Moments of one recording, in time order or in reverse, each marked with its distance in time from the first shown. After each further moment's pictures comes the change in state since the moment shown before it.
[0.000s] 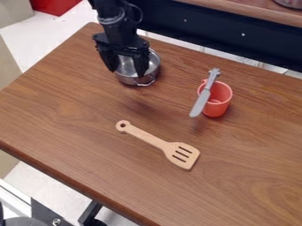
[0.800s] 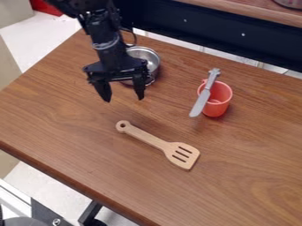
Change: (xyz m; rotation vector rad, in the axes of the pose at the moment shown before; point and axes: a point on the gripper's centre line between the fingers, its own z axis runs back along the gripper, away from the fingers) arm -0.053 -0.004 -0.006 -0.024 0.075 0.481
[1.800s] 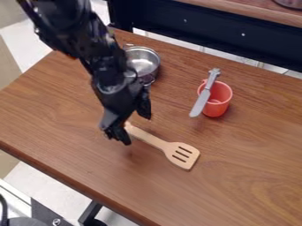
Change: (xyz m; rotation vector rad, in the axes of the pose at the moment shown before) arm -0.047 -0.018 -0.036 -0.041 -0.056 0.921
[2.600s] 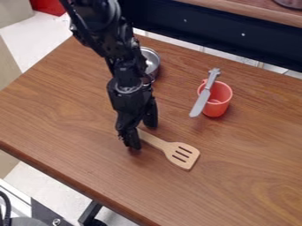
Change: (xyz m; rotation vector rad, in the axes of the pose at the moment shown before) arm 0.002 -0.007 -0.030 0.180 0.025 0.108
